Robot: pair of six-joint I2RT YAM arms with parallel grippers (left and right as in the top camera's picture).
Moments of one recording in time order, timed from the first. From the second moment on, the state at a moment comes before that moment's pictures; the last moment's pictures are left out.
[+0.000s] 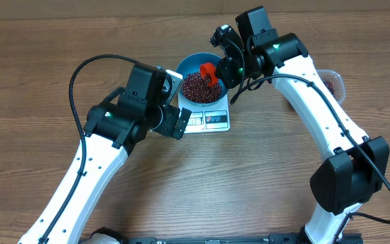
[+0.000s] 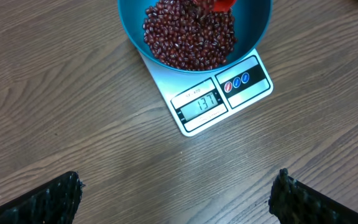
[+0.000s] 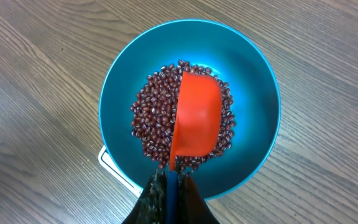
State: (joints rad) left arm -0.42 1.38 1.31 -0.94 0.03 0.00; right arm 0.38 1.93 1.82 -0.96 -0.30 -0.17
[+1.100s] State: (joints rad) left arm -0.42 1.38 1.31 -0.94 0.03 0.00; right arm 0.38 1.93 1.82 -0.95 -0.26 -0.09
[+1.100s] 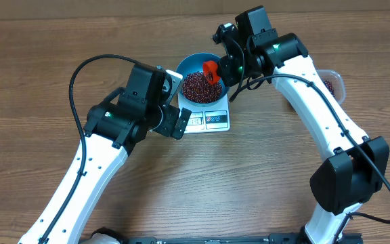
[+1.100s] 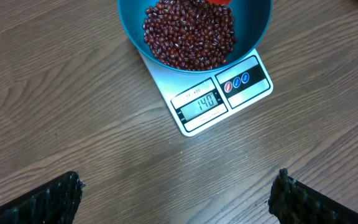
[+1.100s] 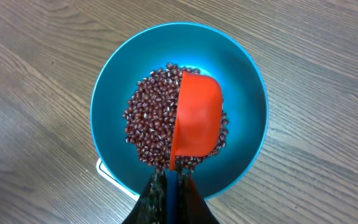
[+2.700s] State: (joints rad) left arm -0.42 1.38 1.31 -0.94 0.03 0.00; right arm 0.38 1.93 1.82 -0.99 -0.30 -0.18
